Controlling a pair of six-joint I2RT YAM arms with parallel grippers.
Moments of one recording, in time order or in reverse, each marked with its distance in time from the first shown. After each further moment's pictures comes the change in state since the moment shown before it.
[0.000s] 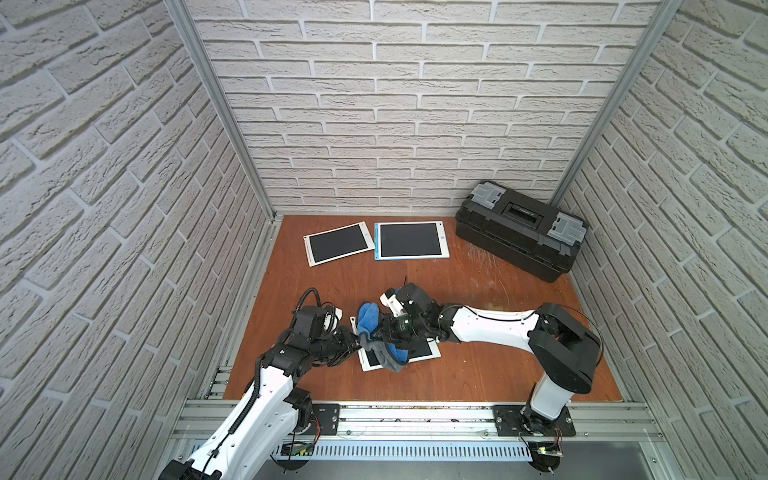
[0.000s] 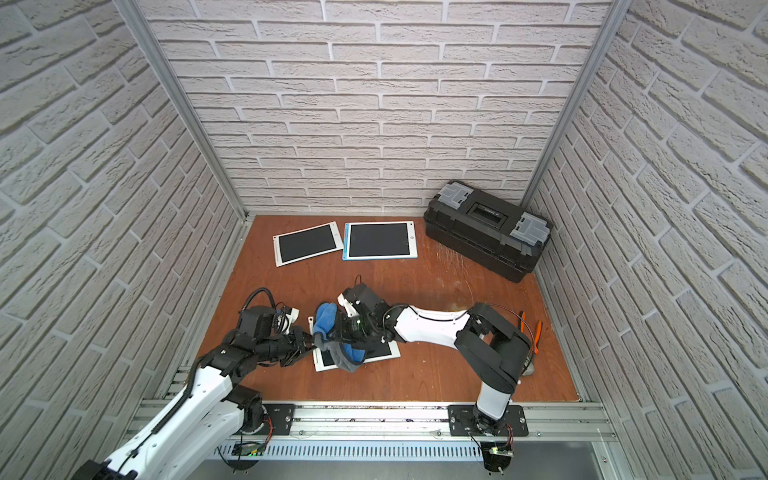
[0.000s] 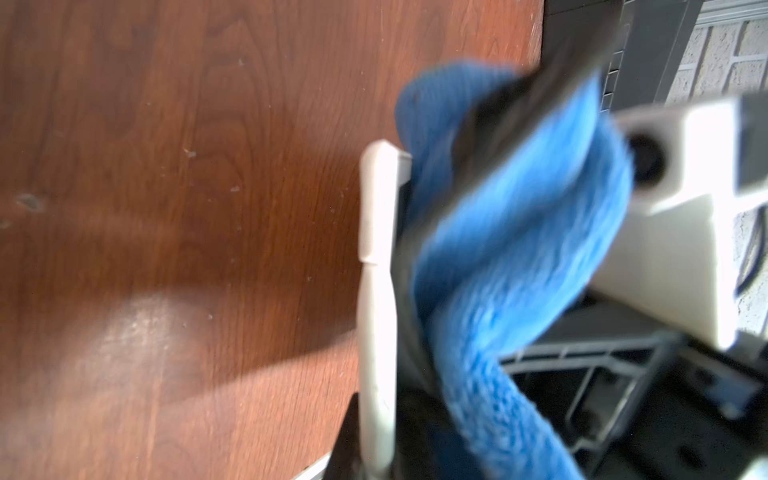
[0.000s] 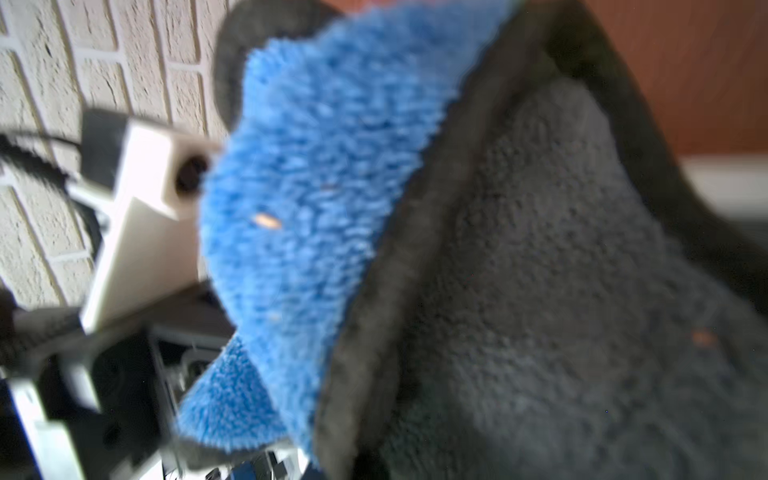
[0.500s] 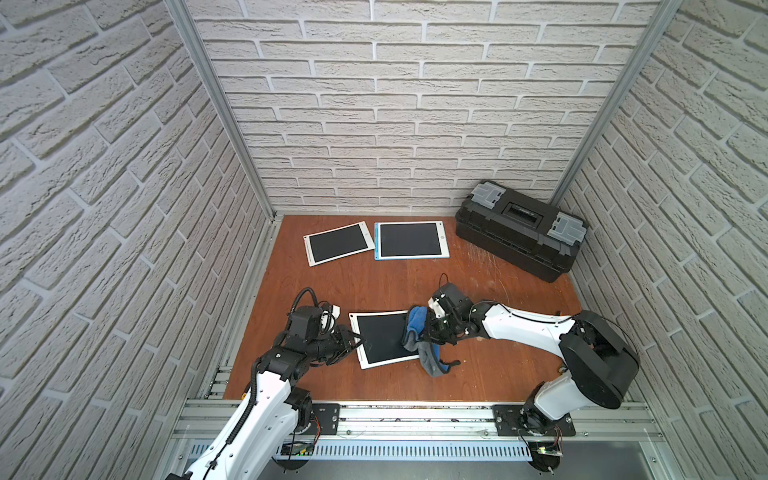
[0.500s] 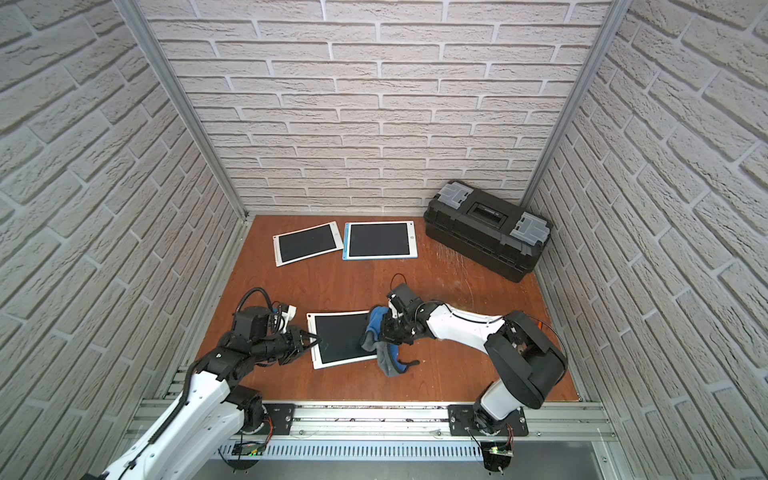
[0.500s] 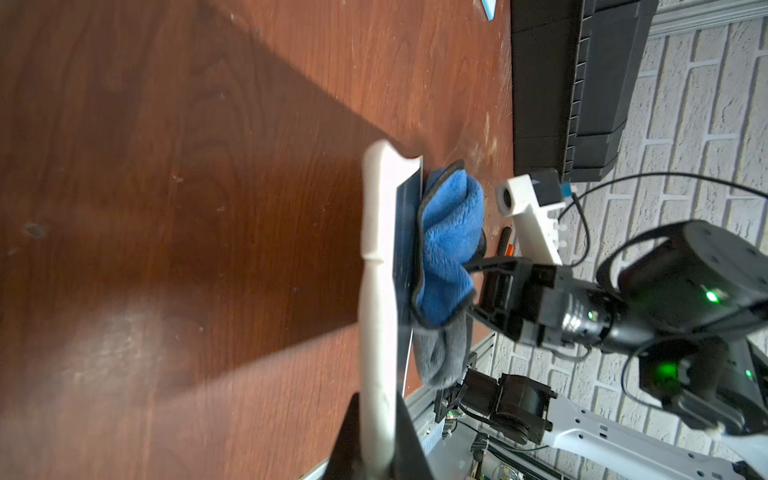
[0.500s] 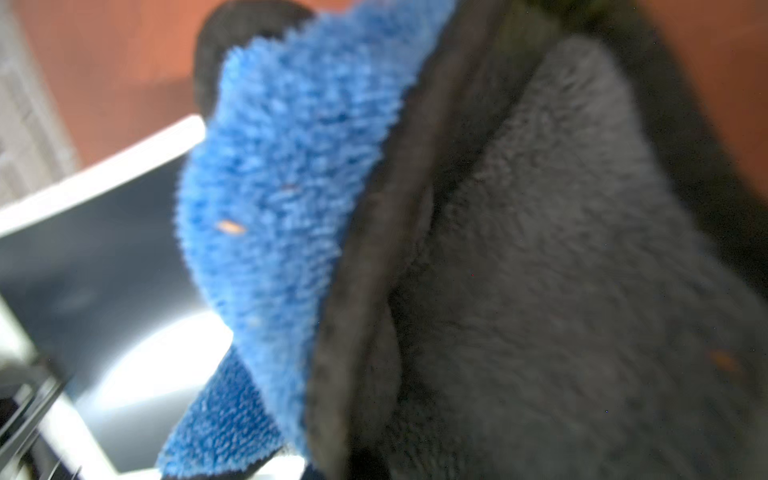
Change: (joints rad) left arm 0.030 -0.056 0.000 -0.004 0.018 0.021; right arm -0.283 -0.135 -0.146 -0.380 0.147 -0.123
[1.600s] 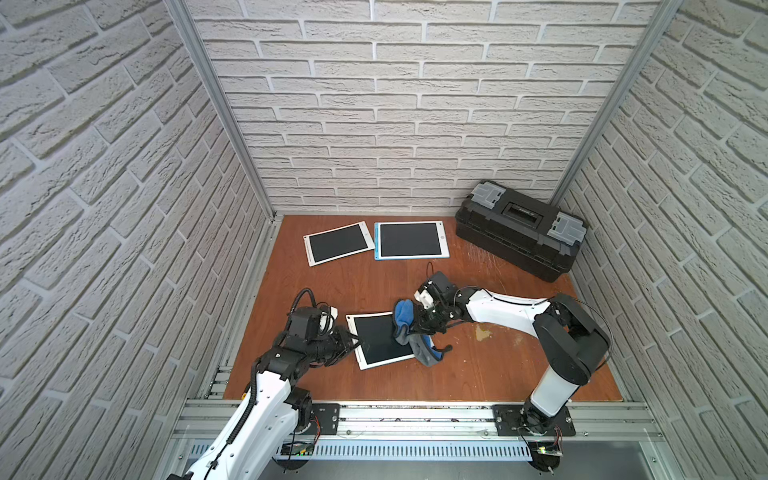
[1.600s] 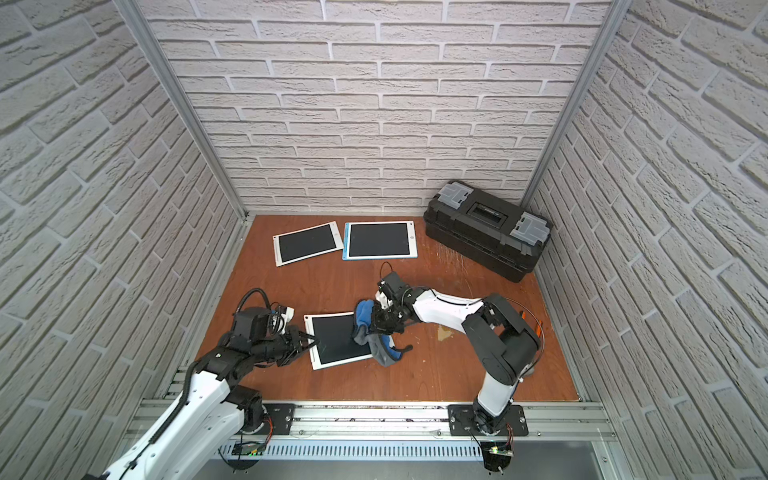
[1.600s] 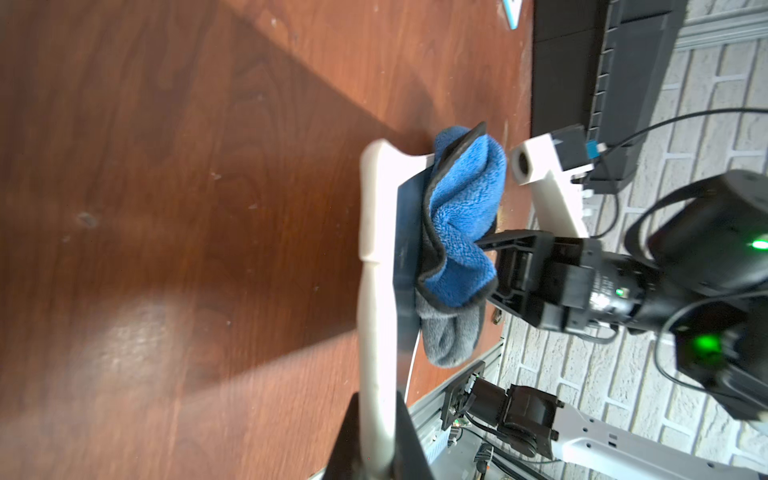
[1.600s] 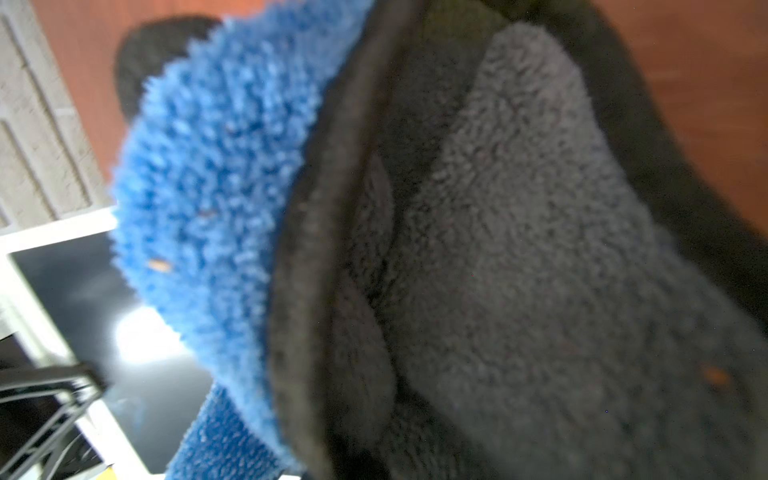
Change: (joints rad) left arm 0.009 -0.004 0.002 -0.030 -0.016 0.001; right arm 0.015 0.130 0.140 -0.018 -0.109 -0.134
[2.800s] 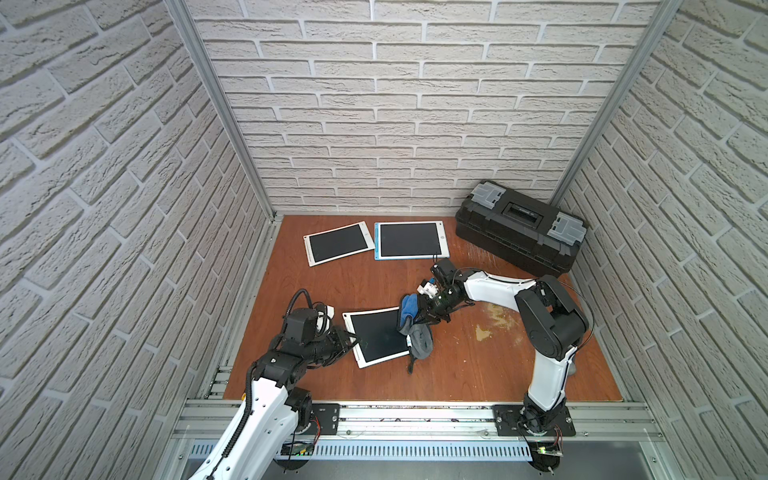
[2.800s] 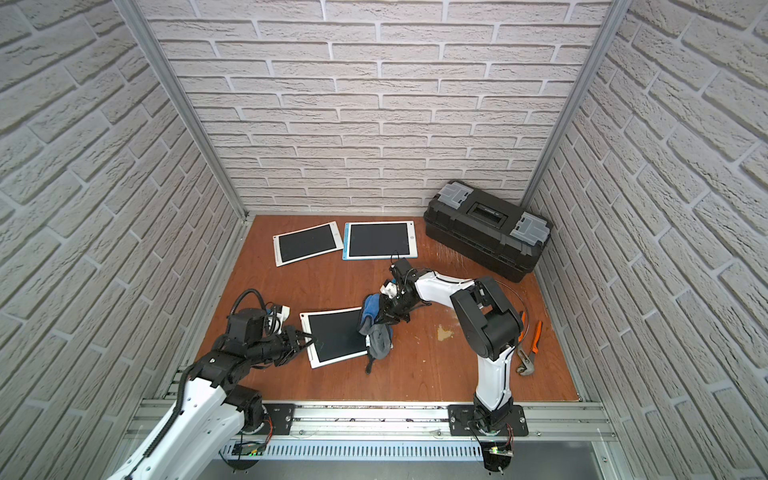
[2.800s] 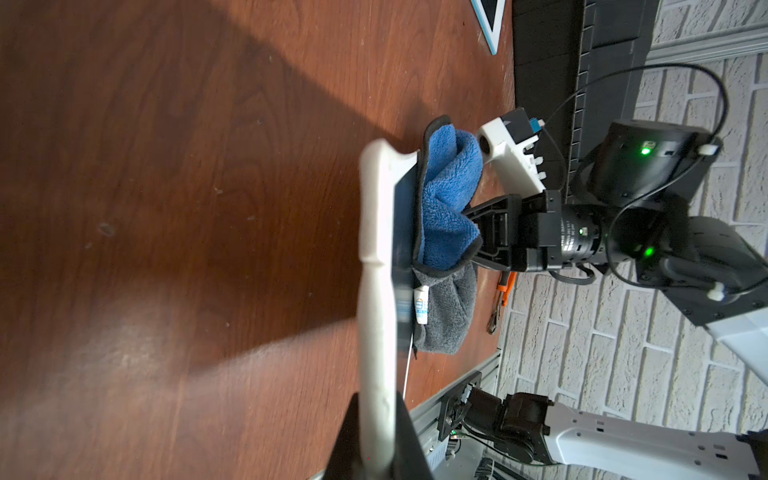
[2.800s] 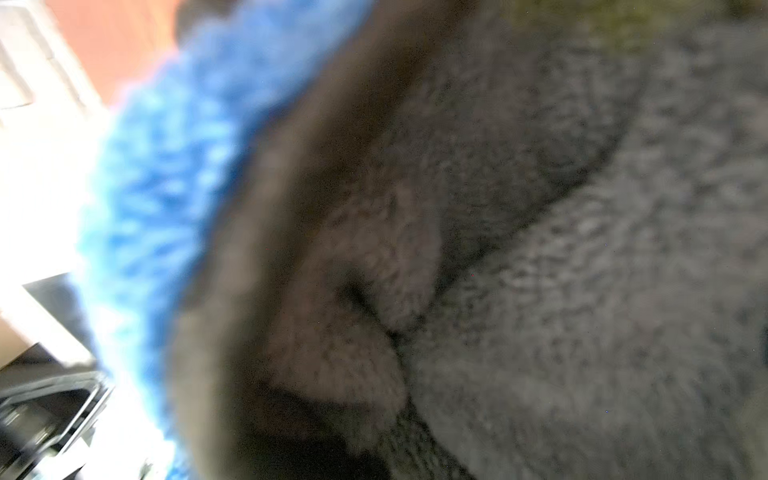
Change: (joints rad) left arm 0.000 -0.067 0.016 -0.046 -0.027 -0.015; right arm -0.148 0.220 0.236 -0.199 -0.192 -0.179
